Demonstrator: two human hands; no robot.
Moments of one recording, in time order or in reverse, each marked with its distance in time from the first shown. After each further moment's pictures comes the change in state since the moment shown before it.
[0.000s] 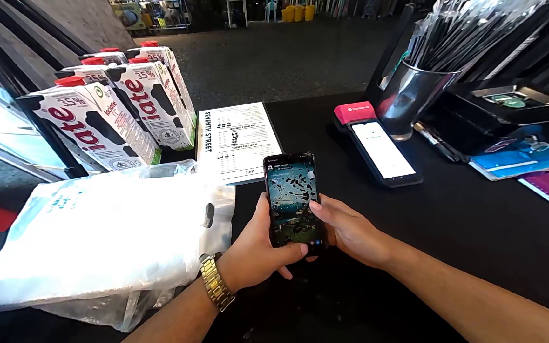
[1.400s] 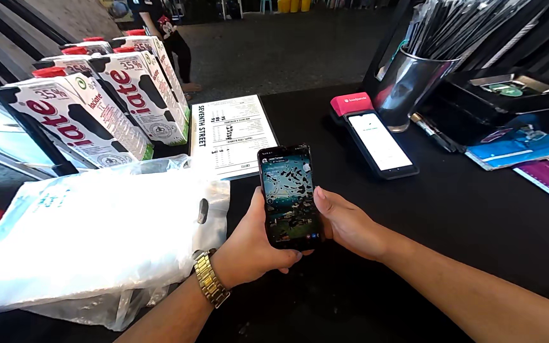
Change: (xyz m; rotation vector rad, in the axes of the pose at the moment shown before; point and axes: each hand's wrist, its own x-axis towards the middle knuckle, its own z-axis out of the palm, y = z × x) left_hand 0.001 -0.007 -0.003 -0.005 -0.052 0.041; right_hand -0.001 0.001 0.002 -0.014 0.029 -0.022
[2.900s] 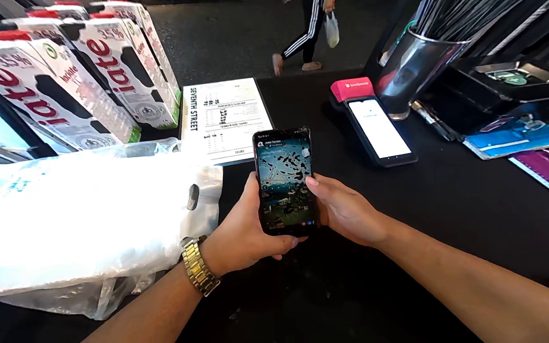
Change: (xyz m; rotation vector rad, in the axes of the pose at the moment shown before) left_hand -0.002 0.004 0.004 0.014 0.021 -0.014; right_hand -0.004 -0.001 0.001 0.044 -0.008 -0.012
